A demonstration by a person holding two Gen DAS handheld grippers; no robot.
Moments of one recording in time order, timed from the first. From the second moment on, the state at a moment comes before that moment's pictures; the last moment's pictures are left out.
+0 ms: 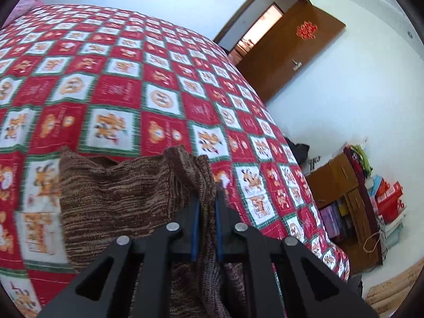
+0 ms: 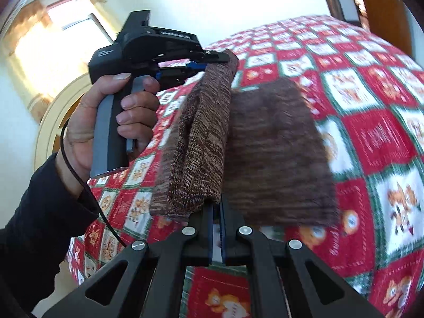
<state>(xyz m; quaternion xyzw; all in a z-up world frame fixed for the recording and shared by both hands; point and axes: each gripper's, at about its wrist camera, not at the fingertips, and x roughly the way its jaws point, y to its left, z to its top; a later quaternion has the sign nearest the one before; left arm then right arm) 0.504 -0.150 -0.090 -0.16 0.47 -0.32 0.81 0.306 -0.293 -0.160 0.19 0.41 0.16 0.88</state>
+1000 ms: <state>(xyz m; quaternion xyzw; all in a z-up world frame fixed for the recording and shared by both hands) 0.458 -0.219 -0.102 -0.04 0.43 -0.33 0.84 0.286 -0.388 -0.198 0.28 0.40 0.06 0.87</state>
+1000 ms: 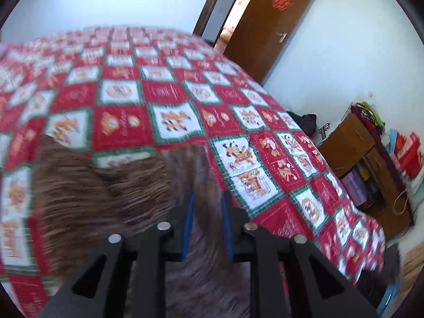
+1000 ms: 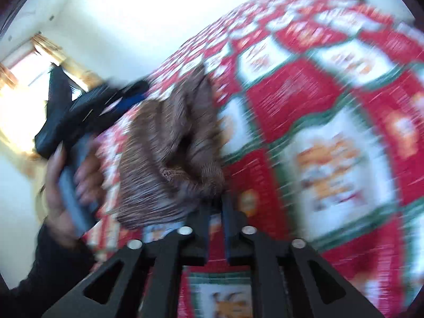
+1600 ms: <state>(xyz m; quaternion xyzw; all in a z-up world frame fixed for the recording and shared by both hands) 0.383 -0.132 -0.170 0.06 0.41 -0.20 0.89 0.392 -0.332 -0.165 0.14 0.46 0.01 0.88</state>
